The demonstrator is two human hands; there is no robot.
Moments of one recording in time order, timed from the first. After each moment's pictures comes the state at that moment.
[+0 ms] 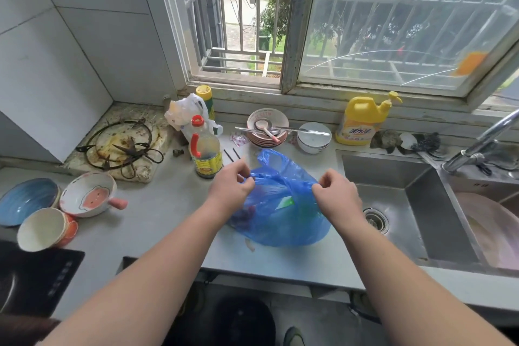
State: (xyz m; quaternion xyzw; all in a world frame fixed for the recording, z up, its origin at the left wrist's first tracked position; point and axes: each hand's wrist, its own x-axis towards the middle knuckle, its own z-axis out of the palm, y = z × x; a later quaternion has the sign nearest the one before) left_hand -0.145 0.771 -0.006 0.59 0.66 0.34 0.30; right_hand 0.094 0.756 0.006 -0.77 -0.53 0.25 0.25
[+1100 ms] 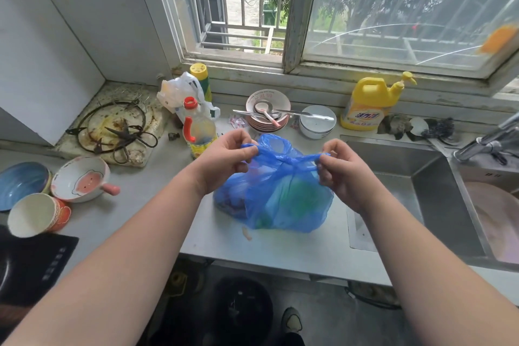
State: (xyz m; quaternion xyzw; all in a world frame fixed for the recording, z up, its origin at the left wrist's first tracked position) left_hand -0.149 0.790 0.040 0.47 0.44 0.39 0.66; right_hand 0.127 0.784 0.022 -0.44 -0.43 0.67 0.41
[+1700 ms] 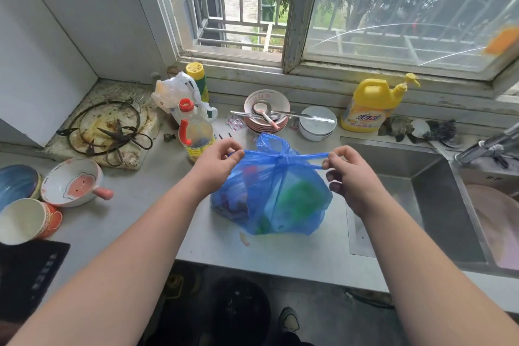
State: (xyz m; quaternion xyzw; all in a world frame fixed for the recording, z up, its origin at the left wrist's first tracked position) left_hand -0.162 0.816 -0.004 0.57 0.61 0.35 0.44; right_hand 0.132 0.803 0.010 -0.59 -0.37 0.59 0.41
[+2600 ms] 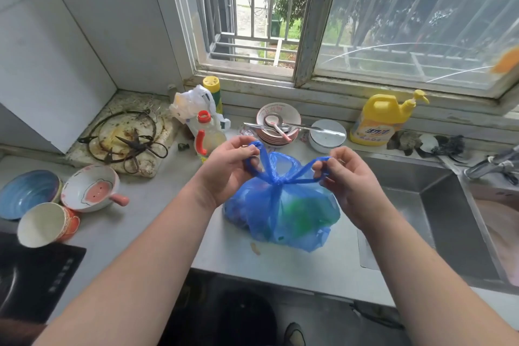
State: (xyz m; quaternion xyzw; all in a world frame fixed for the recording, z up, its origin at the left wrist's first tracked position) left_hand -0.165 0.800 0.052 0.30 0.35 0.51 0.73; right_hand 0.083 0.780 0.055 -0.43 -0.41 0.64 0.49
